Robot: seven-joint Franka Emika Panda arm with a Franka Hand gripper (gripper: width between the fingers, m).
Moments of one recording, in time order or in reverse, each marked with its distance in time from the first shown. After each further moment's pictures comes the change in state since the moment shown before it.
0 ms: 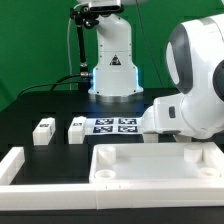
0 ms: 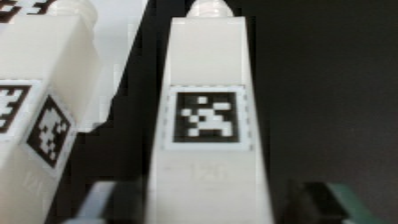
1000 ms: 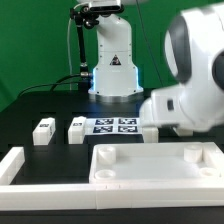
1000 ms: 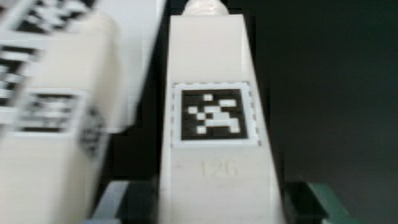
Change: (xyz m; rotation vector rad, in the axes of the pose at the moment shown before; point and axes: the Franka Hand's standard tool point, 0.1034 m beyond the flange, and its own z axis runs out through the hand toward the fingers) arm -0.026 0.019 -0.066 0.074 0.032 -0.013
